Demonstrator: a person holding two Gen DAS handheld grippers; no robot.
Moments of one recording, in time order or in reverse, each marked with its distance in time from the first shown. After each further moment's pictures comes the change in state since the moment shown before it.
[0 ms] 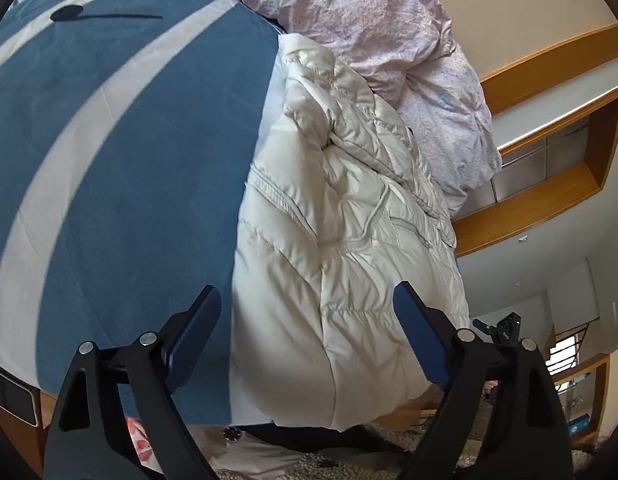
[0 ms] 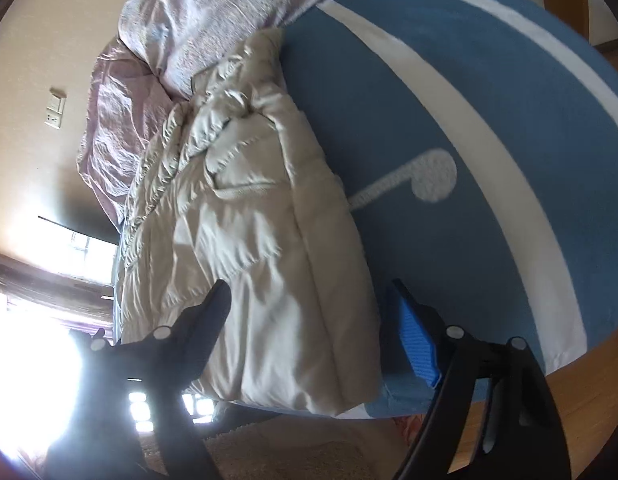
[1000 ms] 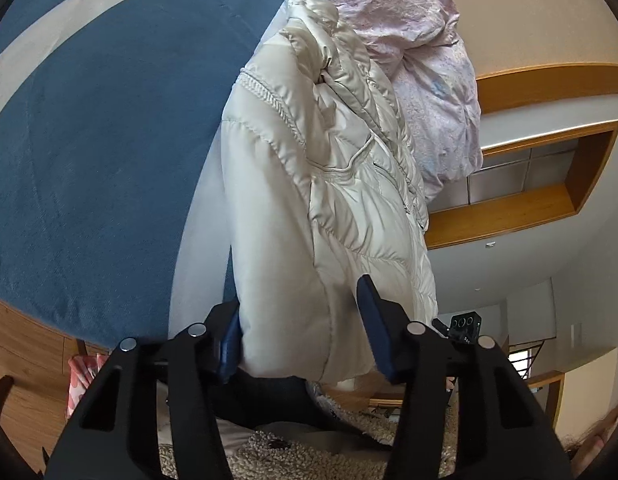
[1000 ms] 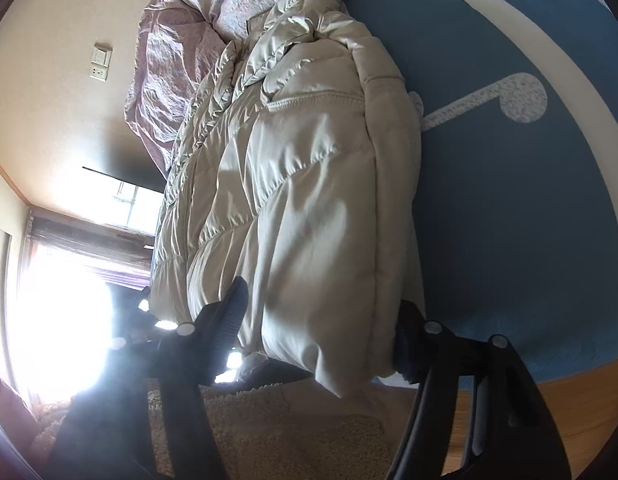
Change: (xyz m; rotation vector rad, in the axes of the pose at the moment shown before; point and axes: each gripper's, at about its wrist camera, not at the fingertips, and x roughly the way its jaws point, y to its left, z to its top) left arm 0.011 0.007 -0.045 -0.131 0.077 -0.122; right arm 0.019 0.013 -0.031 -0.101 0.144 0.201
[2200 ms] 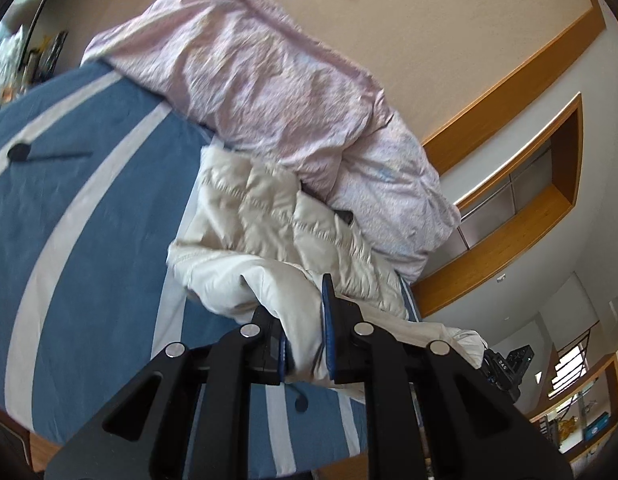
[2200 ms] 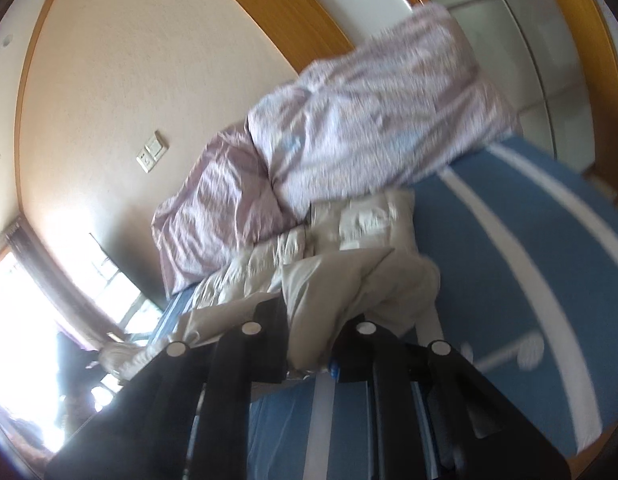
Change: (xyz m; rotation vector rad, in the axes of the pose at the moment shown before) left arm -0.044 -0.118 0.080 0.260 -0.356 0.048; right arm -0.065 0.130 0.051 -0.273 -0.667 -0.103
